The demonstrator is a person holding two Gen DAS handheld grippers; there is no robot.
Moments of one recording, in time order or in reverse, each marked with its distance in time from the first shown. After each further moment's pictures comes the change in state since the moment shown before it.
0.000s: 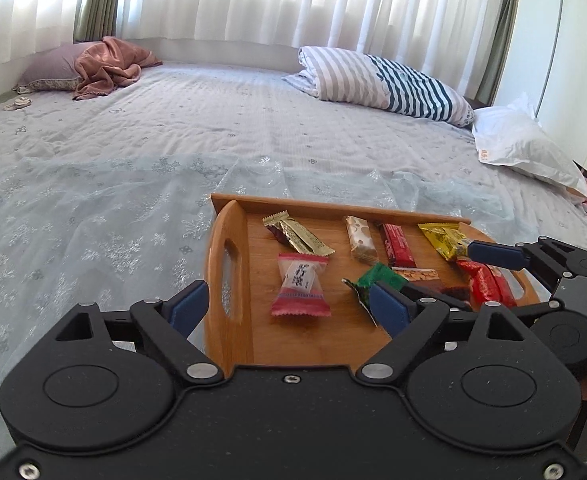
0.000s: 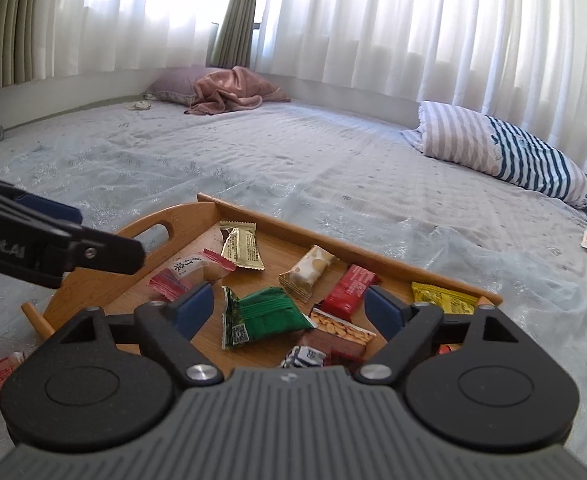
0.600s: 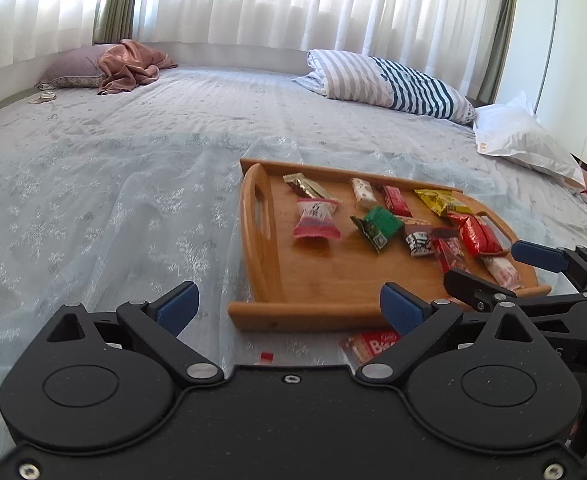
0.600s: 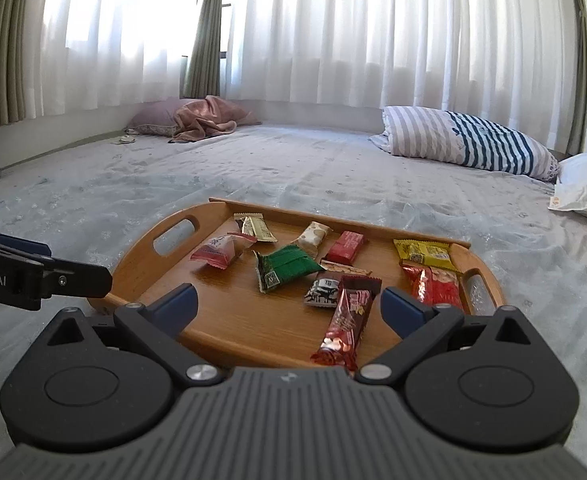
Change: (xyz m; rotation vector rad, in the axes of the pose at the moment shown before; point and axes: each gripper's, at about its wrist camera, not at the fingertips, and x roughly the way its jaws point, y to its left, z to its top) left arm -0.069 0.009 -0.064 0.002 -0.013 0.036; right arm -0.074 0.032 -0.047 0.132 -0.072 -0.071
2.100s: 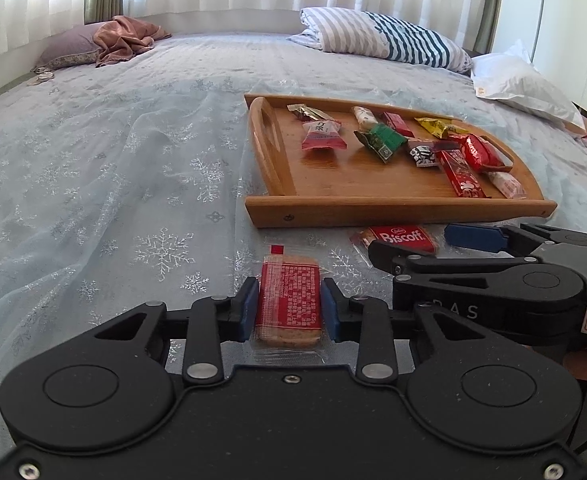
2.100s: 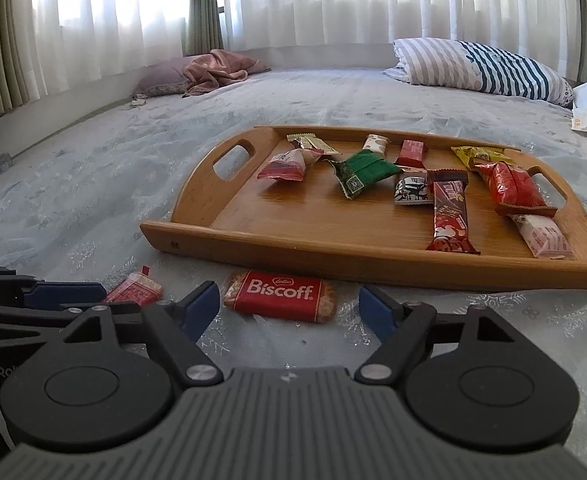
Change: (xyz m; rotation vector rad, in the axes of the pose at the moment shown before) left arm -0.011 0.007 -0.050 0.074 0.117 0.017; right arm 0.020 0.058 -0.036 0.110 0.164 0.058
